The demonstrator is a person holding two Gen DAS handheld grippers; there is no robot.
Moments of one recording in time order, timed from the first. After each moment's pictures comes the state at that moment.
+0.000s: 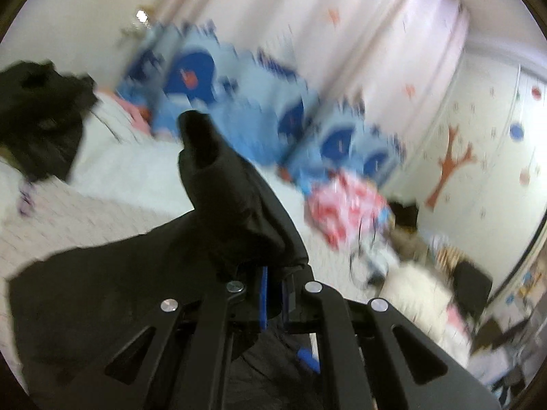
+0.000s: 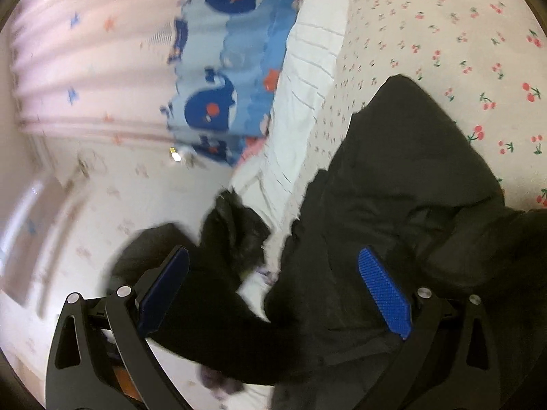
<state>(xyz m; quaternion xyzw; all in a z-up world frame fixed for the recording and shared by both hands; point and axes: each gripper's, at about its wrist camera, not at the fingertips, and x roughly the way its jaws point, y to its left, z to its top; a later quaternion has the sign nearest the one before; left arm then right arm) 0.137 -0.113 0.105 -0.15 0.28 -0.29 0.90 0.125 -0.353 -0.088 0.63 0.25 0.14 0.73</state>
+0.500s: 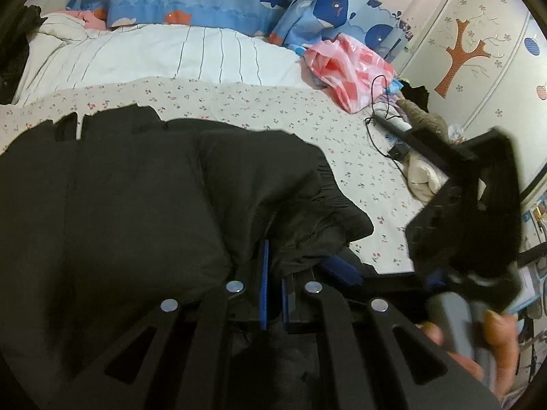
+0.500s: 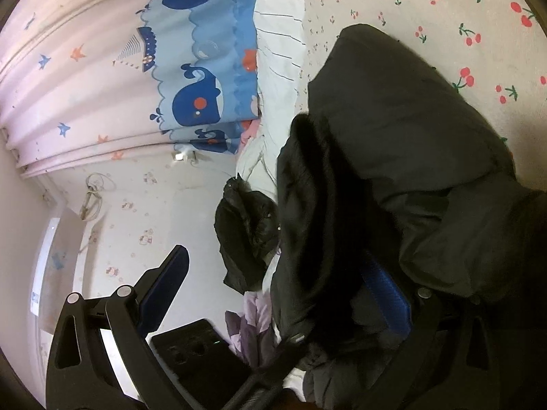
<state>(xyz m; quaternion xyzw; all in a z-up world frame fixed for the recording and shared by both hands) 0.137 -0.197 -0.043 -0.05 0.44 -0.33 0.83 0.152 -0.362 -0.135 0.68 0.29 0.18 0.65</state>
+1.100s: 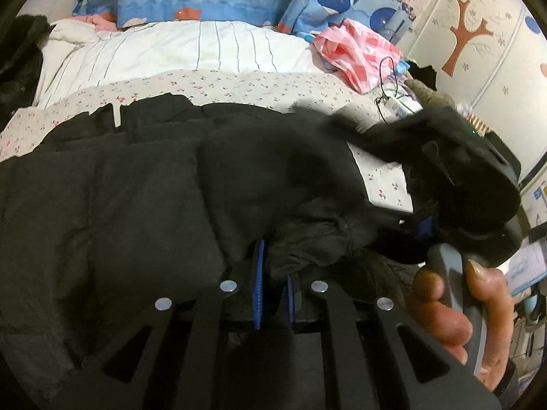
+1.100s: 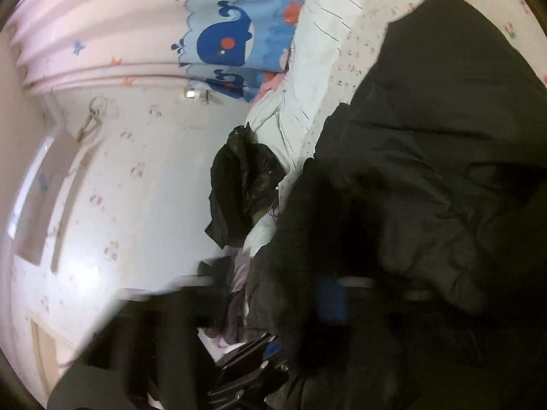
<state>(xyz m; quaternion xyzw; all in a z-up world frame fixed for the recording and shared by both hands) 0.118 -0.173 -0.042 0.01 0.46 -0.31 0.83 0.174 -0.313 -0.112 0.56 0.33 0.26 0.71</state>
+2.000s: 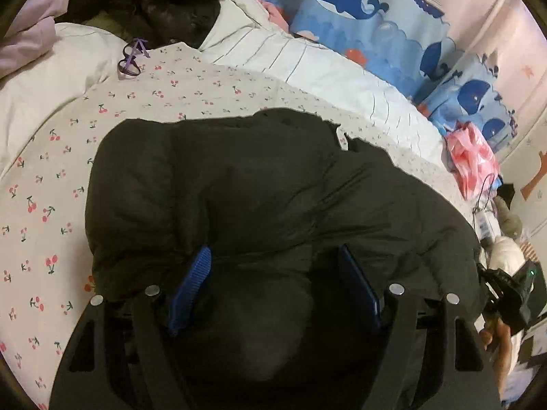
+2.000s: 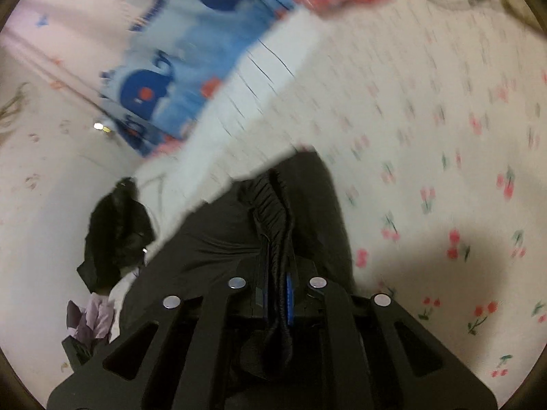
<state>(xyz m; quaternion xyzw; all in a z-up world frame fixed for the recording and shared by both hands) 0.176 0.025 -0.083 -0.15 0.44 -0.11 0.88 0.151 -0.398 -0.135 0.43 0.34 0.00 0.83</state>
